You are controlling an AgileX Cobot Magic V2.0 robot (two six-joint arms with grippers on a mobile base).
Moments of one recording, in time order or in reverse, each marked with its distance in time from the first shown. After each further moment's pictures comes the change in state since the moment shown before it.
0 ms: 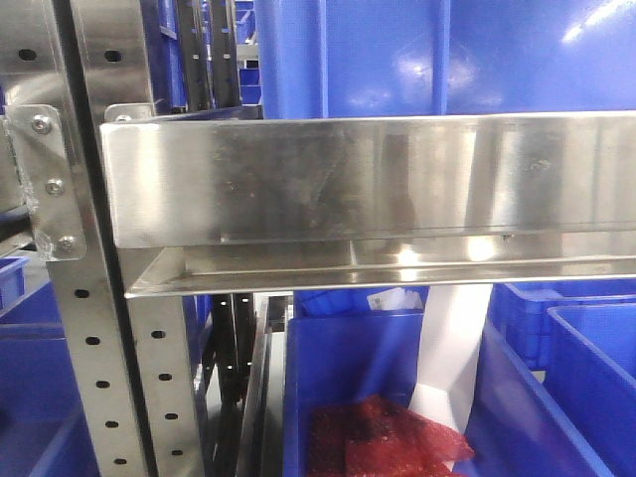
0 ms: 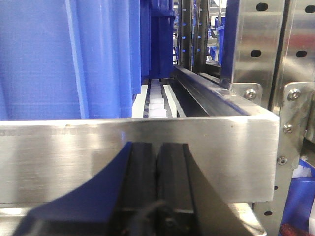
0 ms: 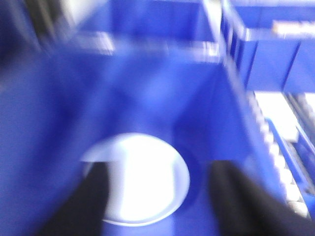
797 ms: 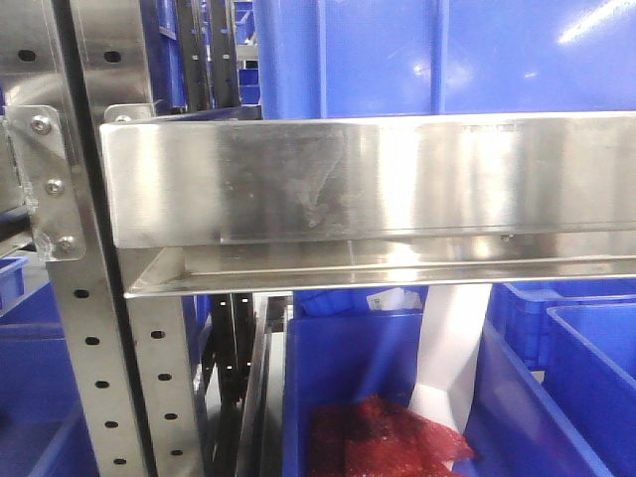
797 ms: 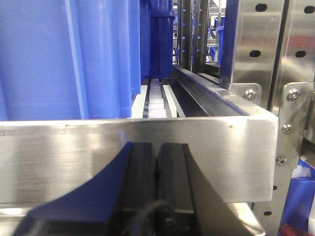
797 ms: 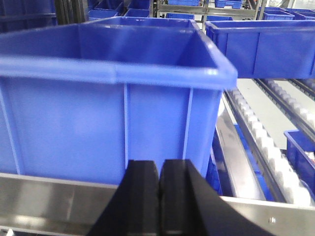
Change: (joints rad) left arm 0.000 0.000 0.000 0.000 0.000 0.000; right arm 0.000 -0.994 0.944 0.005 -0.091 -0.037
